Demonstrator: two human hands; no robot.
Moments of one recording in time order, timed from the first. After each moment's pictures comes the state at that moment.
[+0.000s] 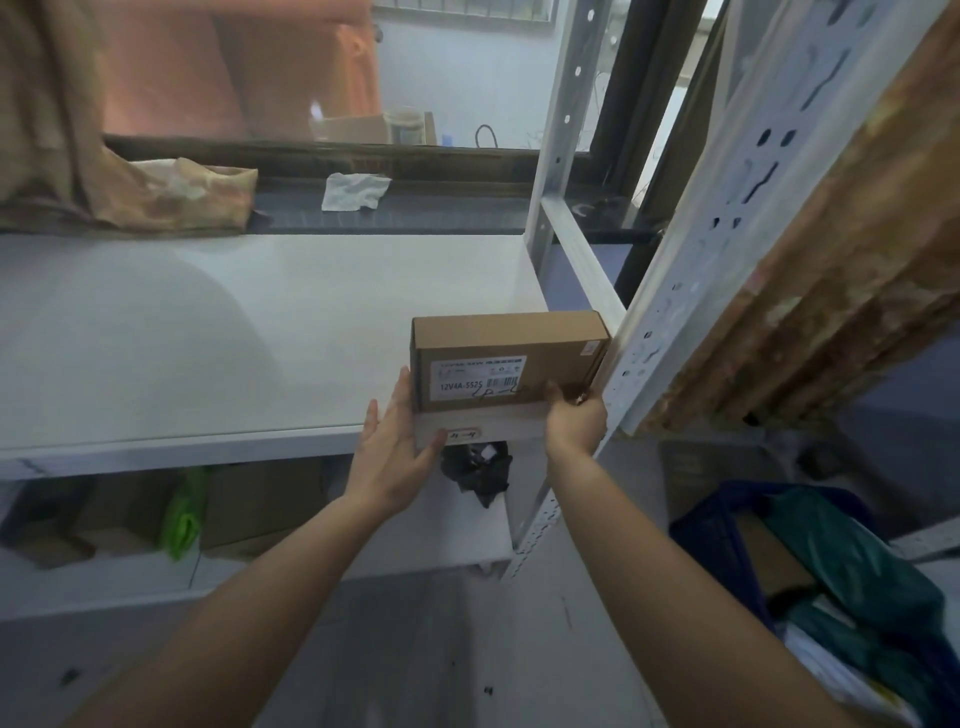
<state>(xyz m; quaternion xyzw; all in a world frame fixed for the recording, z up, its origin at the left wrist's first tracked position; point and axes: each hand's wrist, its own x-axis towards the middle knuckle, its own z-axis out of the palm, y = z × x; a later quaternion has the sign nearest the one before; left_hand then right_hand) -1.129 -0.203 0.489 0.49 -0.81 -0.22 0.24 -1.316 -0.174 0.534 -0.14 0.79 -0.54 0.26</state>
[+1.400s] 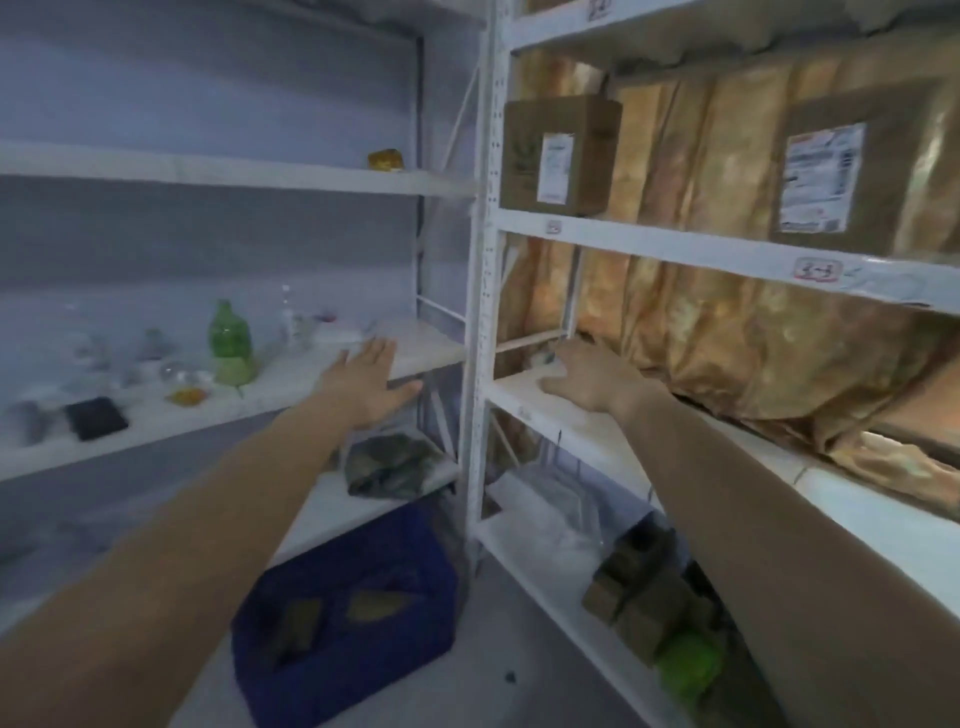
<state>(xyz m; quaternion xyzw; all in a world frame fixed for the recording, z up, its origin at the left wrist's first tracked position) -0.341 0.148 0.801 0.88 -0.47 0.06 0.05 -0.557 -0.038 0.837 -0.94 0.33 -0.06 0.03</state>
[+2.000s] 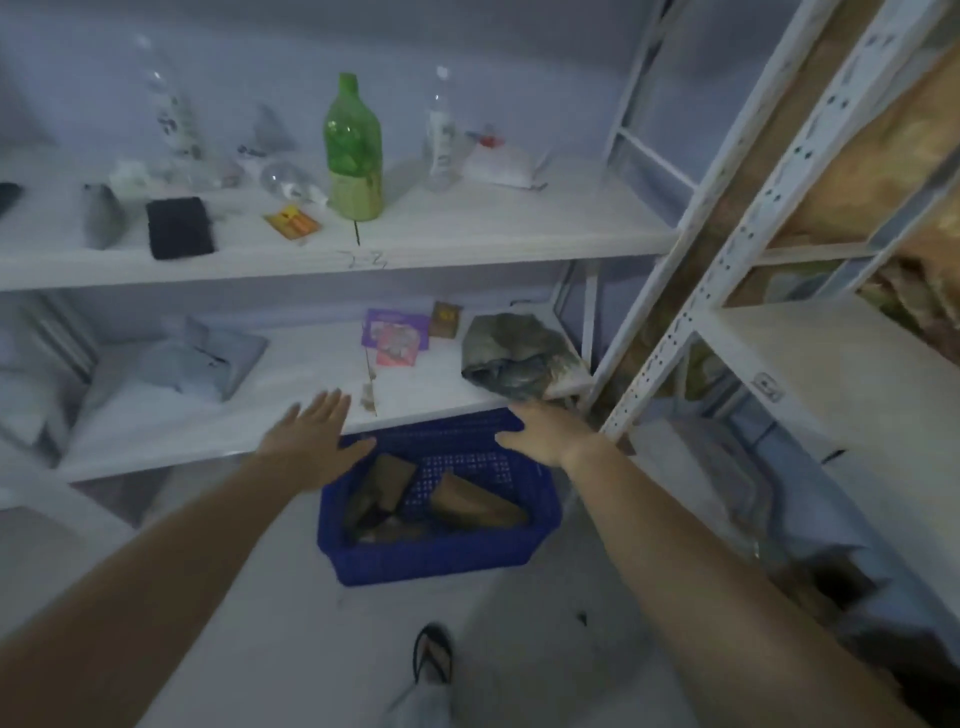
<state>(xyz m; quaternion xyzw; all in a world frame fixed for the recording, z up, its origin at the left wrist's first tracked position) -0.071 0.219 0.513 0.95 -0.28 -0.17 -0.02 -0.181 -0.052 0.546 -0.95 0.16 0.21 0.17</state>
